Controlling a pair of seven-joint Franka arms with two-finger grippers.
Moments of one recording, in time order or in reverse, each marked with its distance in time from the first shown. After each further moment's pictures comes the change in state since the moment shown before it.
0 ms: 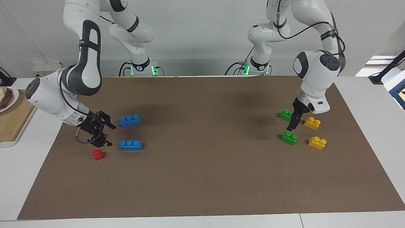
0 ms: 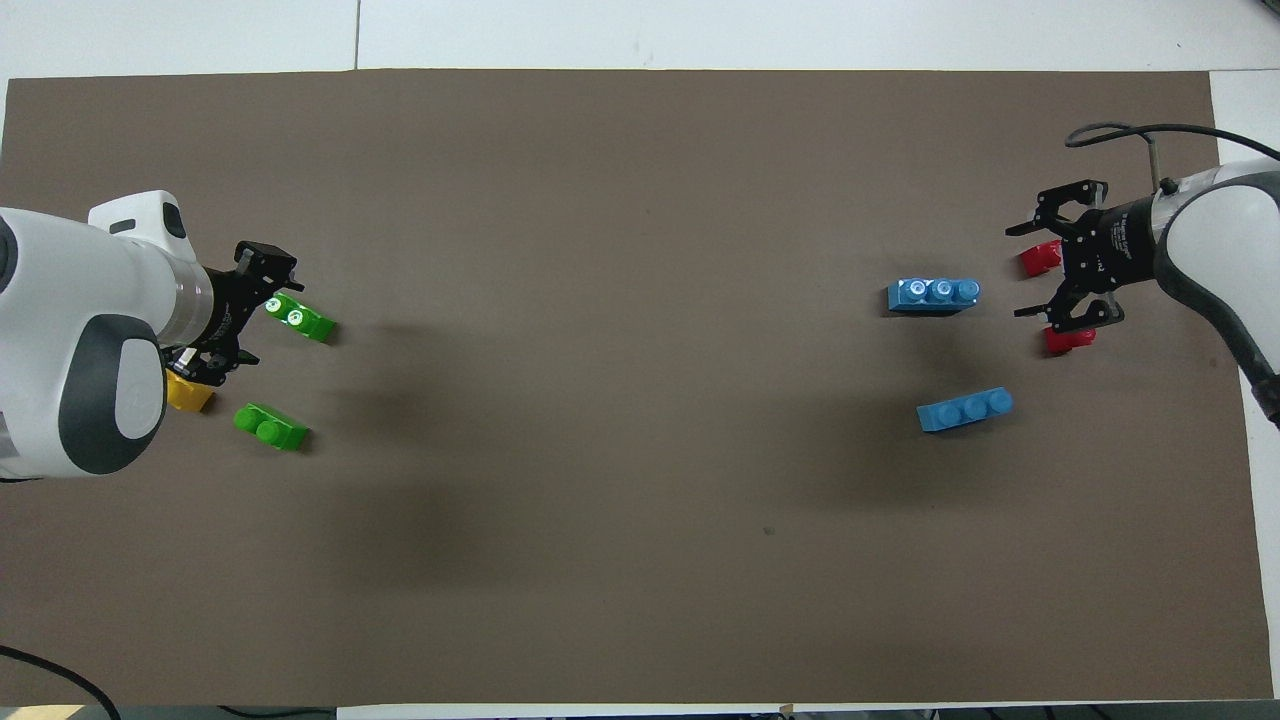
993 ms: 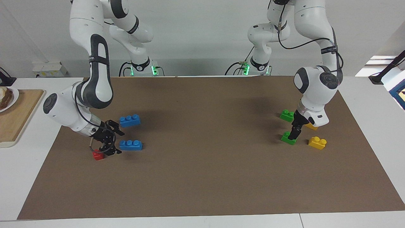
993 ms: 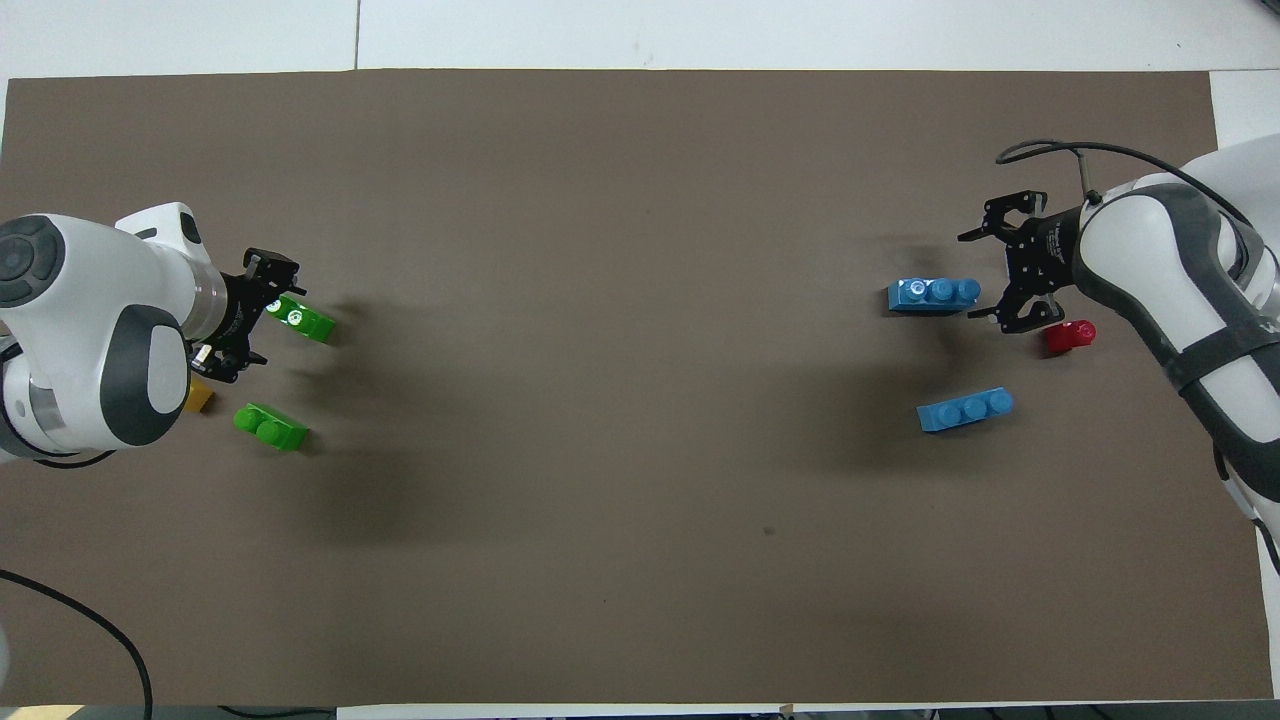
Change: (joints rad) left arm 0.033 0.136 0.018 0.007 0.001 0.085 -0.001; right arm 0.036 0.100 0.011 -0.006 0.021 0.108 -0.032
